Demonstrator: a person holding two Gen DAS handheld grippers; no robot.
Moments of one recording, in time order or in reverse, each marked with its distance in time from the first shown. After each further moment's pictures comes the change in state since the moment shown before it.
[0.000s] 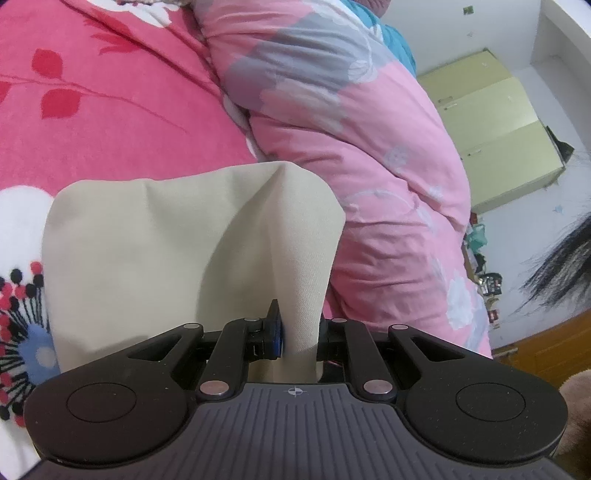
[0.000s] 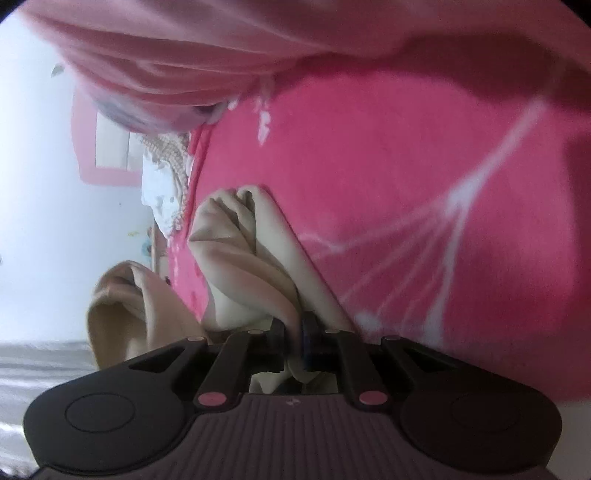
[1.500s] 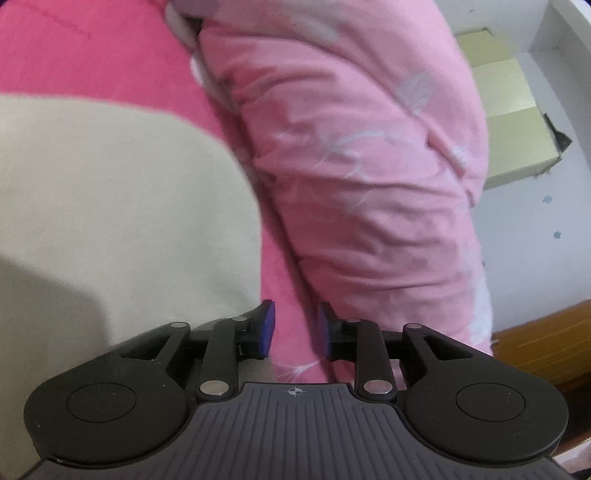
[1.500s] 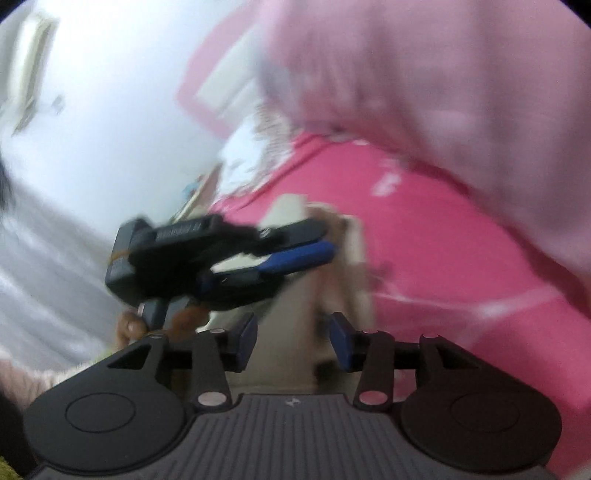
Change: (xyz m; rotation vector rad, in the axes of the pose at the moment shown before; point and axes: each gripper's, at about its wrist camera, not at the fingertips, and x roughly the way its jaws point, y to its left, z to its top) left arm 0.145 -0.016 0.011 -0.032 0.078 -0.108; right arm -0.037 0.048 -0.022 -0.580 -0.059 0.058
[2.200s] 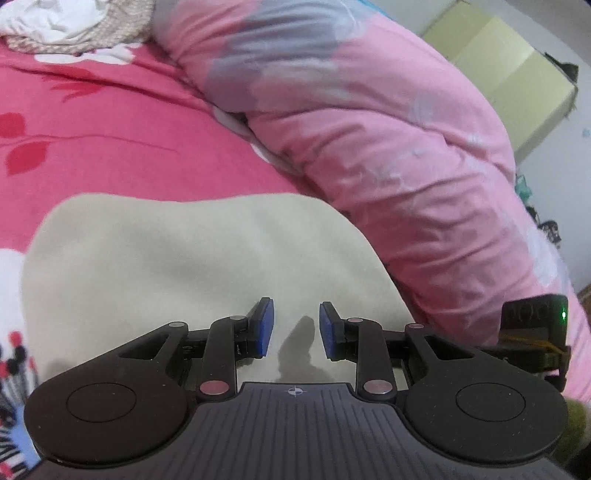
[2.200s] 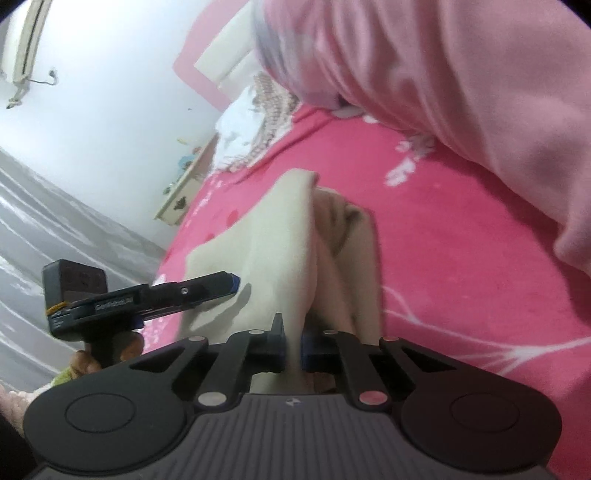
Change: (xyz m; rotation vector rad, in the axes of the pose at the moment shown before) left arm -0.072 0.012 -0.023 0.326 -0.130 0.317; right arm 0.040 -0.015 0.021 -0.003 0.077 -0.043
